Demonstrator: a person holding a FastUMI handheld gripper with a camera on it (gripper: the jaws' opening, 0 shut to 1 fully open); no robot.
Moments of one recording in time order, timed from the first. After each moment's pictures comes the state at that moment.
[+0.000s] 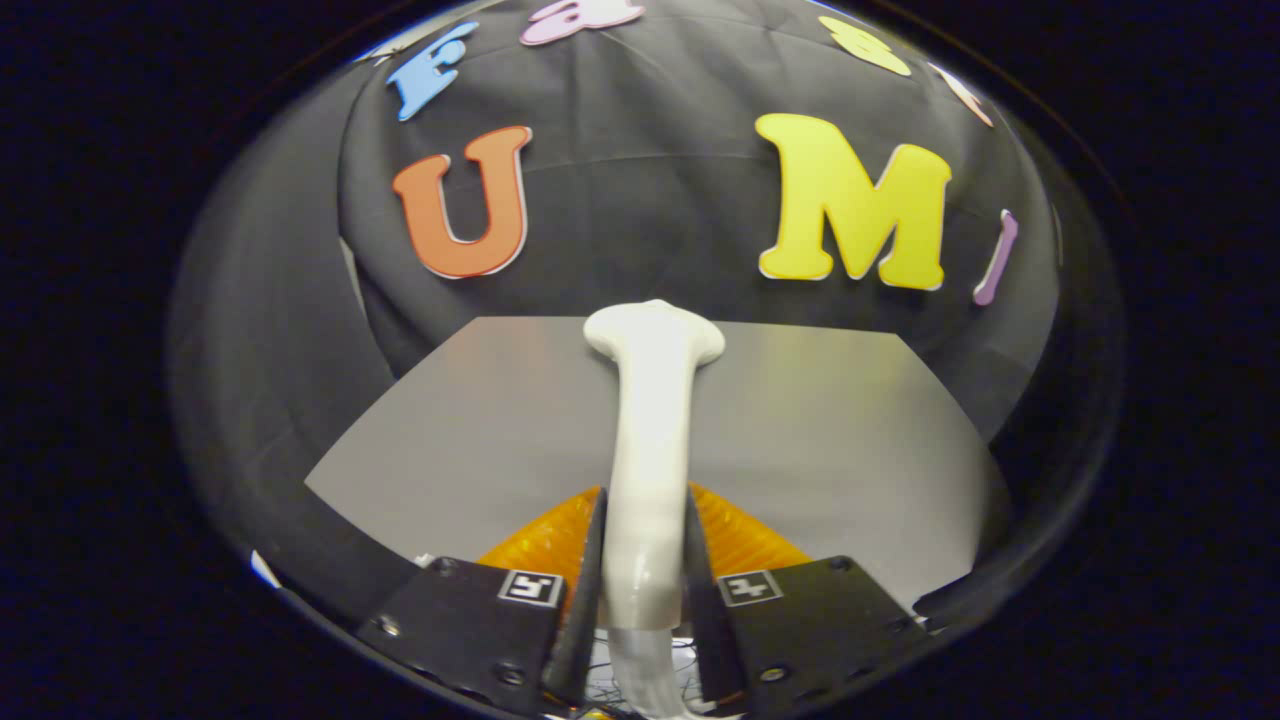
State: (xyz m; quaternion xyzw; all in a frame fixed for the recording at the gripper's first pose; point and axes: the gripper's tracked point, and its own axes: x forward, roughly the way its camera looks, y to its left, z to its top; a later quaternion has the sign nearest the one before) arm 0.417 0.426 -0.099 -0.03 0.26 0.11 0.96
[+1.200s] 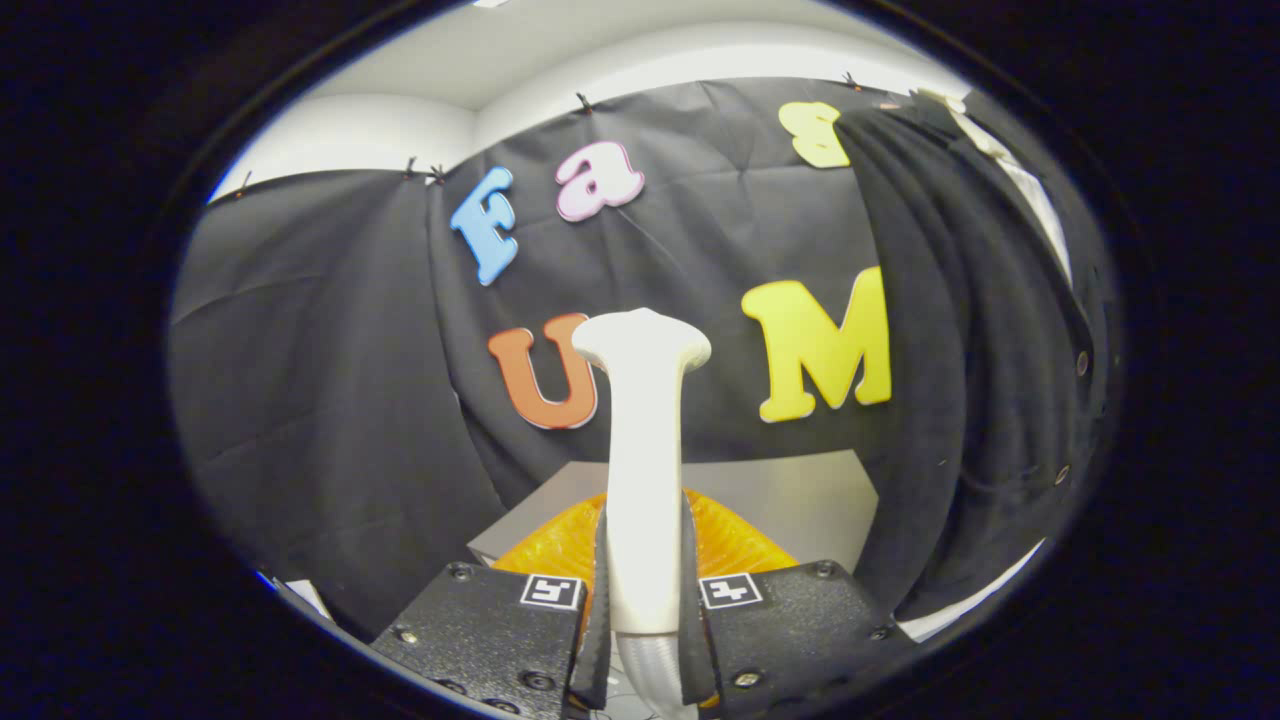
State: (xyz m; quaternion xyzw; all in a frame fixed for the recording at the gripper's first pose) arm 0.252 0.354 0.094 0.03 0.04 0.22 0.97
